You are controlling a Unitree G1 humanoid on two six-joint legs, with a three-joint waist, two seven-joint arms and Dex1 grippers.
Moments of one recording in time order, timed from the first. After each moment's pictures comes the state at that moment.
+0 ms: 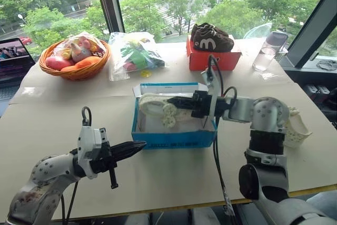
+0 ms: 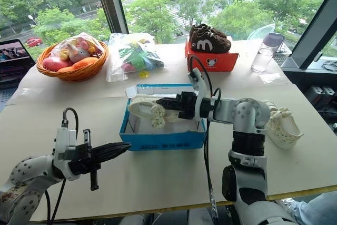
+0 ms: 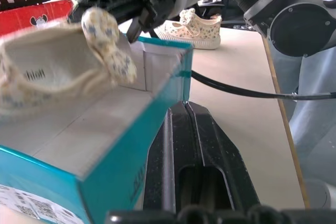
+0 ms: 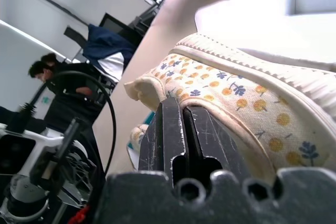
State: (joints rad) left arm 0.15 0.71 0.18 -0.55 -0.71 0.26 -0.98; right arm -0.88 -0.20 -0.37 0.03 0.85 1.49 0.49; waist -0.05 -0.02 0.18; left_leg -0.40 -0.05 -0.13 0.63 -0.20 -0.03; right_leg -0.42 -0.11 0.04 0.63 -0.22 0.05
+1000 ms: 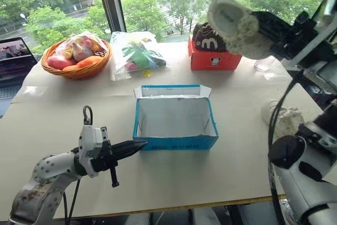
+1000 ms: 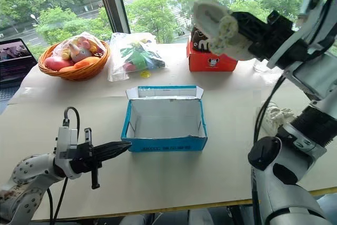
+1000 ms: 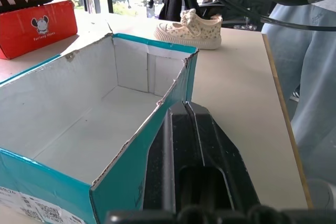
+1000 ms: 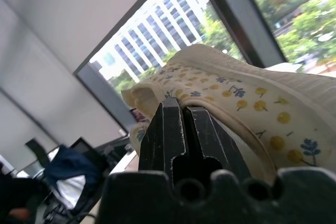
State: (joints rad) left arm 0.11 0.70 0.16 -0.55 -0.71 0.27 -0.99; right arm -1.08 -0.53 -0.86 0.00 1.09 1.41 0.01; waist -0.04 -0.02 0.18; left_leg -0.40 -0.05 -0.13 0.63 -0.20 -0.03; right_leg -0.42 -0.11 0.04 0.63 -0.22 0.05
